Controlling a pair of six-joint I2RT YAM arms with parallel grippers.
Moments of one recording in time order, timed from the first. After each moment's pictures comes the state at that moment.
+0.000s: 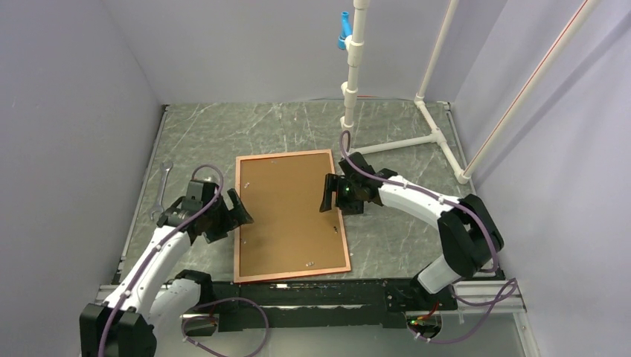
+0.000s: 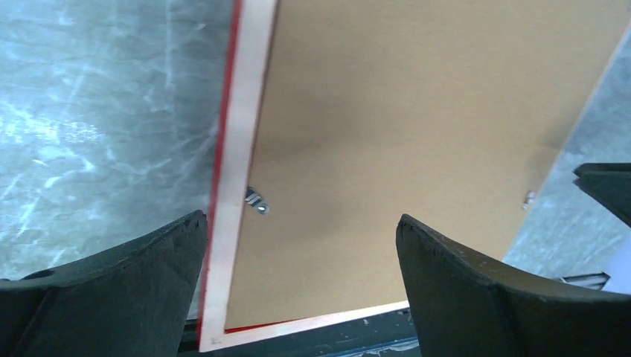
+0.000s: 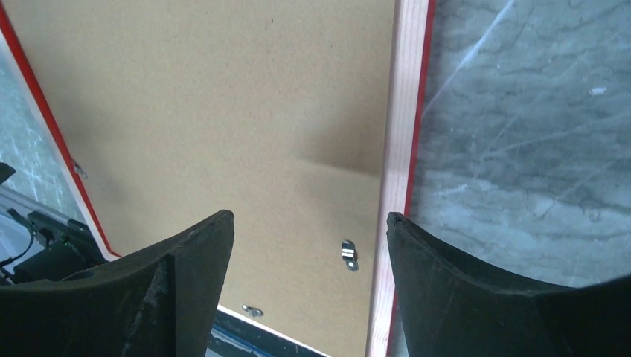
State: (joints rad) left arm -0.22 0.87 0.61 -0.71 0.14 -0.69; right arm 0.63 1.52 0.95 -0.45 -0.17 0.69
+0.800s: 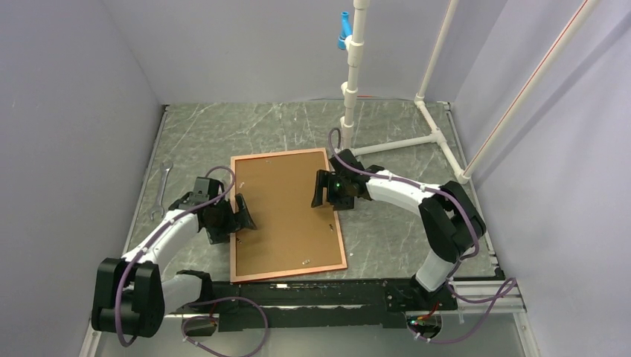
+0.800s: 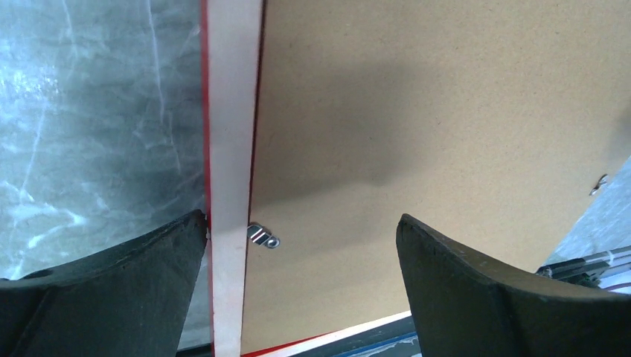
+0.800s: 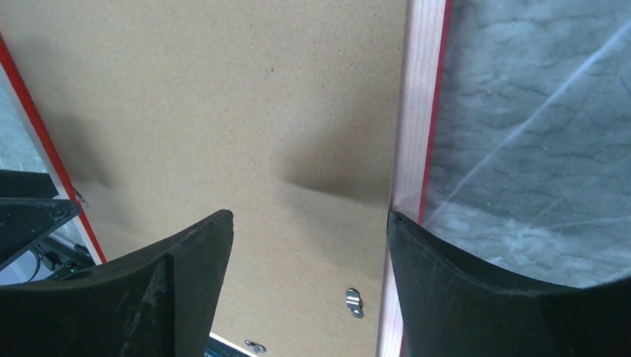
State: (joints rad) left arm -0.14 1.12 0.56 -0.60 0.24 -0.54; right arm 0.64 1.69 1.03 -0.36 -0.17 0.70
